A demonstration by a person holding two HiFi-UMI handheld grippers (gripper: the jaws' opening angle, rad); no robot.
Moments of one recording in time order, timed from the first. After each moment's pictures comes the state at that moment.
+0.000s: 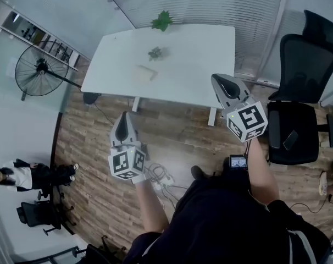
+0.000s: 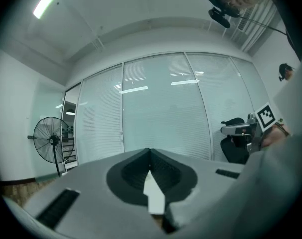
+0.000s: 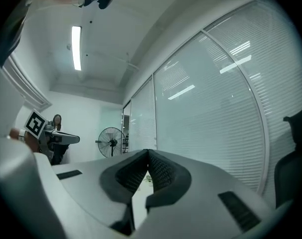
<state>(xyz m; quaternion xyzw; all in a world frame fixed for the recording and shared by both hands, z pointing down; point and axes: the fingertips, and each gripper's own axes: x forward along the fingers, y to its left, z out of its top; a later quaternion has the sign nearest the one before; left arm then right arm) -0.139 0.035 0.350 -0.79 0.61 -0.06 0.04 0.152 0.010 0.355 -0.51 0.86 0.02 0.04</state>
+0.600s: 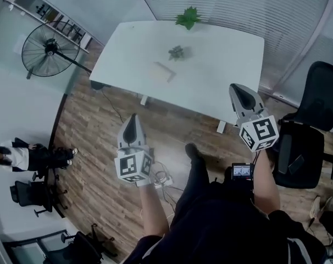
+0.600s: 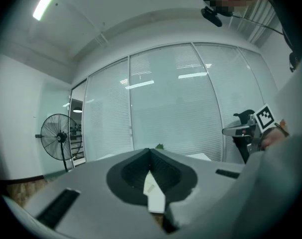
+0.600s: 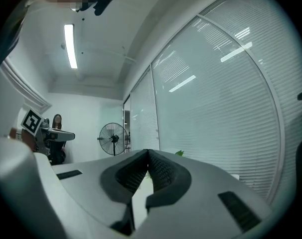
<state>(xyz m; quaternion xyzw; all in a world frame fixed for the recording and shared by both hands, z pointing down) -0.175 -0.022 0.385 -0.77 0.64 -0.08 0.02 0.132 -0.074 0.404 -0.50 0.87 -0.01 0.03</state>
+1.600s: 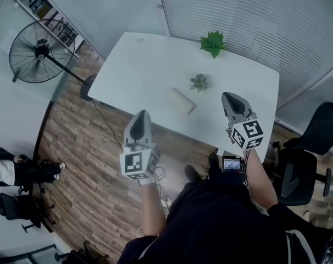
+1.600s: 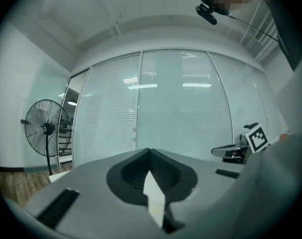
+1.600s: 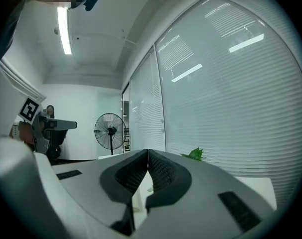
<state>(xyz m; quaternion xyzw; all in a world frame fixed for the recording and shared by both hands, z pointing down) -0.286 -0.210 0.386 -0.80 0.60 -0.02 -0.01 -0.021 -0.262 0.434 -0.50 0.87 -0.04 -0.02</state>
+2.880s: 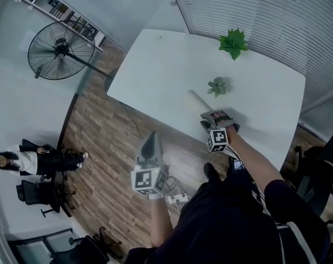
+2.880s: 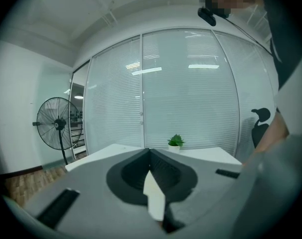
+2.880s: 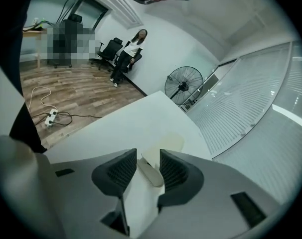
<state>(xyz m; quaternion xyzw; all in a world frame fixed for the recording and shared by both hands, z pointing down) -0.295 -0.195 0.422 -0.76 0.64 -0.11 -0.04 -0.189 -0.282 0.685 -0.18 0.85 0.30 -0.40</state>
